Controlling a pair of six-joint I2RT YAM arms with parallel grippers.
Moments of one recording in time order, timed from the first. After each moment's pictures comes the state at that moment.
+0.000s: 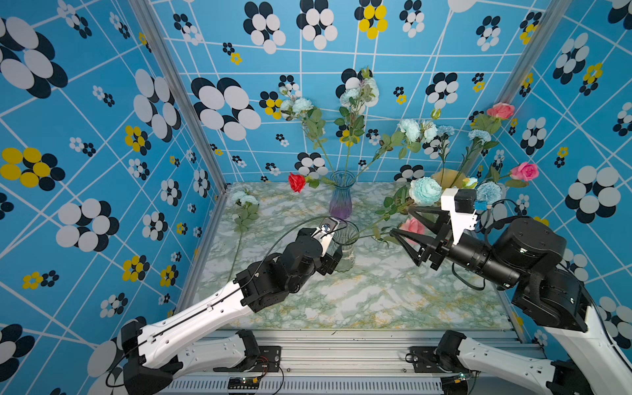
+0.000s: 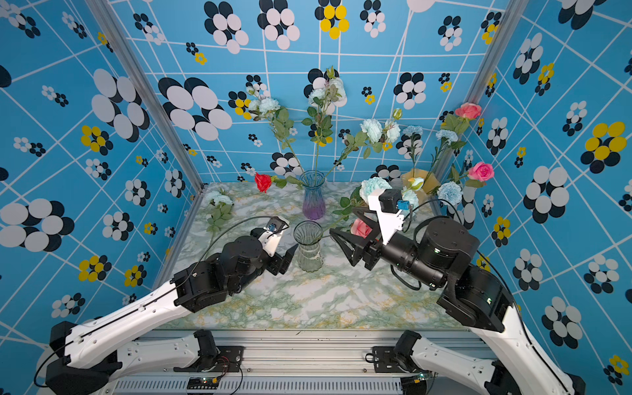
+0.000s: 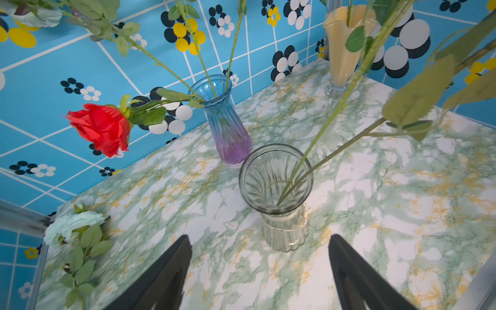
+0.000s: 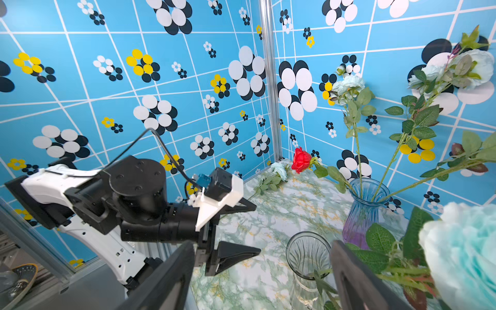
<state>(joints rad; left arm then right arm) -1.07 1.10 1.12 -0.46 -0.49 -0.03 0.85 0.88 1.49 -0.64 -0.04 0.11</state>
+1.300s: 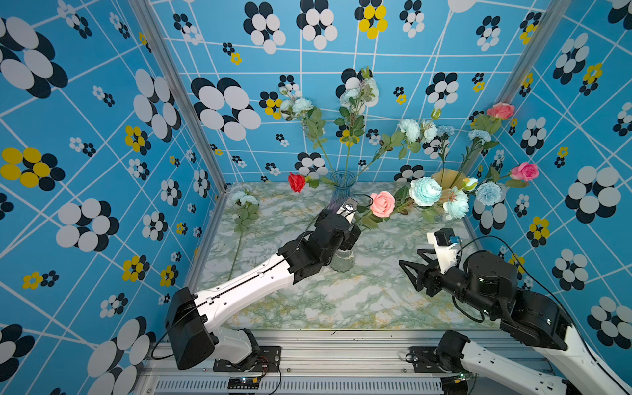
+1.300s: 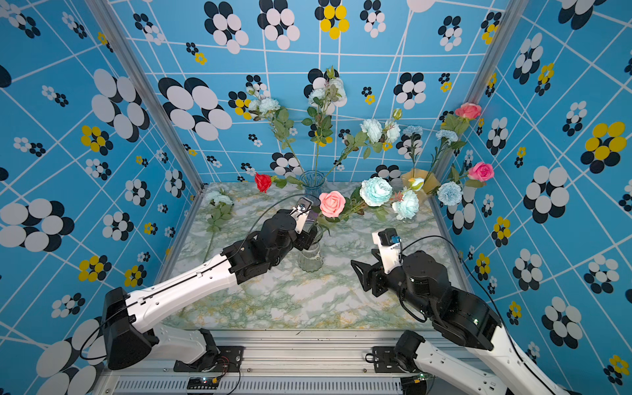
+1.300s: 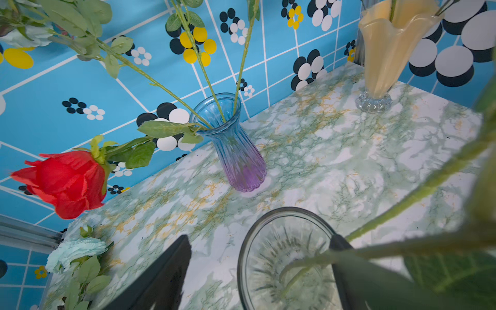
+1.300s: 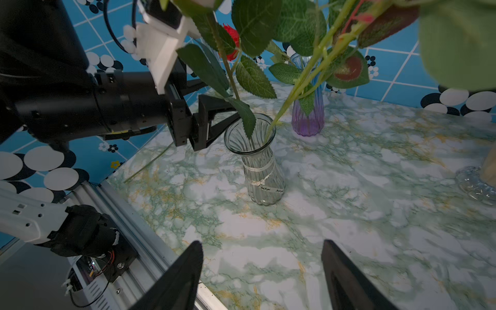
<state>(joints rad) -0.91 1.39 1.24 -0.25 -0.49 0.04 0.85 0.66 1.07 -0.83 0.20 0.25</state>
